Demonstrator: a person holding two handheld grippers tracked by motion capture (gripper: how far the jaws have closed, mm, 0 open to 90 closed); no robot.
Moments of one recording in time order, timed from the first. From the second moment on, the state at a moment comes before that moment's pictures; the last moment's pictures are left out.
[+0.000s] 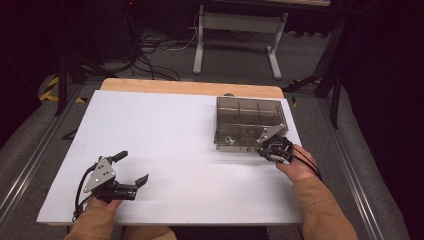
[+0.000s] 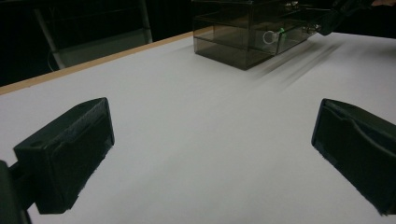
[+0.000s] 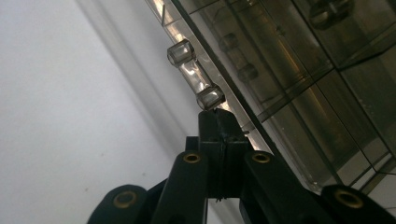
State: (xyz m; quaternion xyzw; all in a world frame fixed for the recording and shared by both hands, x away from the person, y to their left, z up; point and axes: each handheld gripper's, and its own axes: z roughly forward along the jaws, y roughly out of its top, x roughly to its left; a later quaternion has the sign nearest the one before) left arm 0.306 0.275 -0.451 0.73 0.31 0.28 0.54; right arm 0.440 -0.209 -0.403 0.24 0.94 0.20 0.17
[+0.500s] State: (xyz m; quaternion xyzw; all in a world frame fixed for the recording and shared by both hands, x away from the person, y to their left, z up) left arm 0.306 0.275 -0.451 0.73 0.30 0.28 0.54; right arm 0.450 -0.208 -0.406 0.25 0.92 0.21 0.19
